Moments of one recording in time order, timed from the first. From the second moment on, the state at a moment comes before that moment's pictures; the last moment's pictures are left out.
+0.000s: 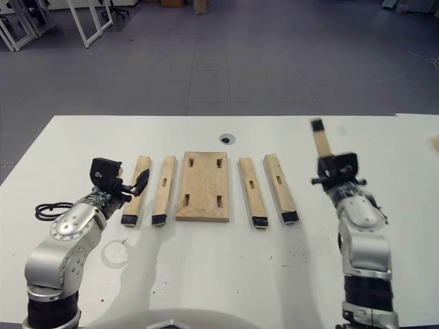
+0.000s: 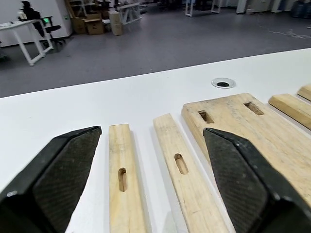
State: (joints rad) left arm -0.04 0.27 0.08 -0.60 -0.32 0.87 -0.21; right arm -0.08 -0.47 -0.13 -0.24 0.09 0.30 0.23
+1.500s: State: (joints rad) left arm -0.37 0.08 0.36 -0.10 -1.22 1.15 -0.14; right arm -0.03 -0.19 0.37 -0.56 0.08 0.48 0.27
